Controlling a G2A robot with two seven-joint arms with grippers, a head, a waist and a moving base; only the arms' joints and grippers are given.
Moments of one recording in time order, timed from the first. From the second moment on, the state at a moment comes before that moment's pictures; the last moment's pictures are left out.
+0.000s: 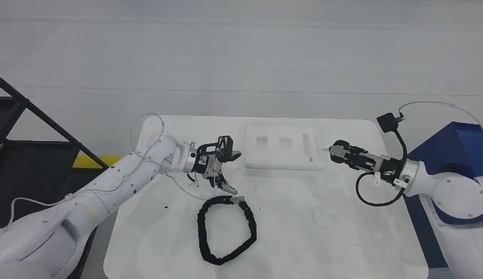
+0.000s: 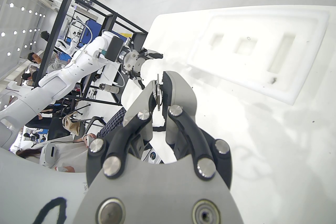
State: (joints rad) left arm 0.61 -0.90 -0.32 -1.14 1.07 -1.01 0.21; right arm -1.40 -0.93 1.54 -1.84 0.03 -0.17 0.95
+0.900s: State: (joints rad) left arm 0.58 -0.91 -0.22 -1.12 1.05 -1.01 0.16; right arm -1.40 -0.93 1.54 -1.84 0.03 -0.17 0.95
